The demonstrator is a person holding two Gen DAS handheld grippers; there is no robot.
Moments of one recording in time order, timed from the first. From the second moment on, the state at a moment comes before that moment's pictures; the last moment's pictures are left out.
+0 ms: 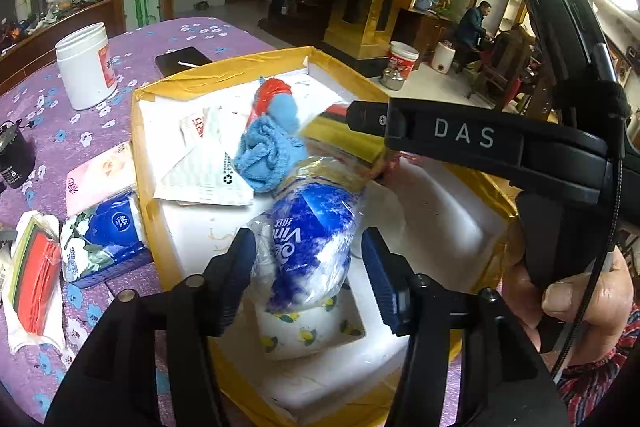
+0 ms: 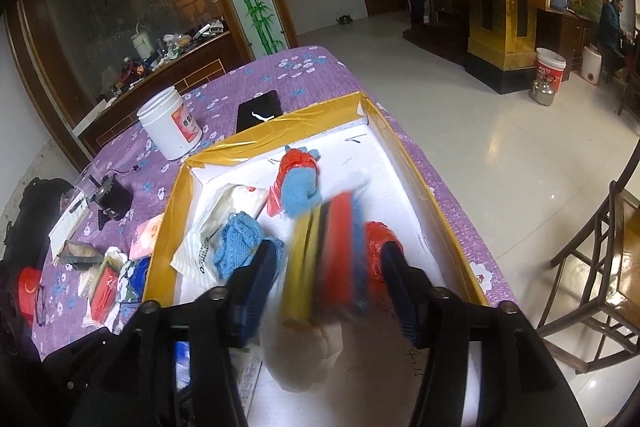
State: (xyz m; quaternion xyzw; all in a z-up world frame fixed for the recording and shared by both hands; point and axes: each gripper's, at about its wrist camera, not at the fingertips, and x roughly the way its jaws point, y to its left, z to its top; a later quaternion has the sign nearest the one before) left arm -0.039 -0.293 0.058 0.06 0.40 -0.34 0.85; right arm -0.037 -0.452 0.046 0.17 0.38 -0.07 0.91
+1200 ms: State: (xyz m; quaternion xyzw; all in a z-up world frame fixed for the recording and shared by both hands) left arm -0.024 -0.101 0.068 0.02 0.41 -0.22 0.88; right arm -0.062 -0.329 0.079 0.14 0.35 0.07 0.92
